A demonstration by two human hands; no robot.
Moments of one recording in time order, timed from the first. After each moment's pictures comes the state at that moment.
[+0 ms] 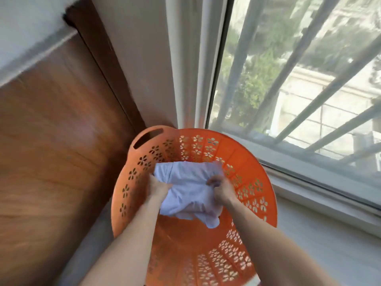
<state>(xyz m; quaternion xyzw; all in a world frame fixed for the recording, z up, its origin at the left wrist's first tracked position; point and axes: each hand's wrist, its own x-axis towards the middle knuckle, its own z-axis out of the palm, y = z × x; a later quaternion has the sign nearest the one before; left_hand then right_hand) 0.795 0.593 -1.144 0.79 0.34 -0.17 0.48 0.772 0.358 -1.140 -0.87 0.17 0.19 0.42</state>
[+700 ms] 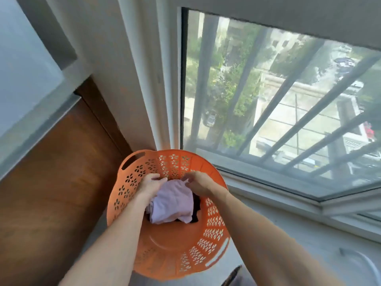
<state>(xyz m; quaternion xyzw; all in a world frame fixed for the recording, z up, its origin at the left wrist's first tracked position) 0.795 0.544 -0.967 0.77 0.26 -0.27 0.51 0.784 0.349 -0.933 -0.90 0.02 0.31 0.29</state>
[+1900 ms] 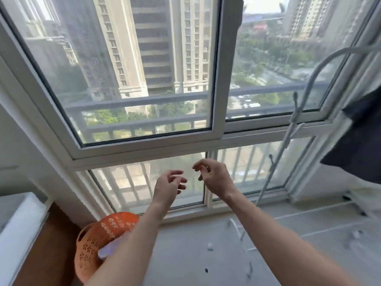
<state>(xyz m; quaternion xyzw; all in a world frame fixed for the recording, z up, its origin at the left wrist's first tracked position) 0.363 0.229 -0.293 0.74 -0.15 -0.21 0.61 0.285 0.077 -0.278 -0.85 0.14 -0.23 0.45</state>
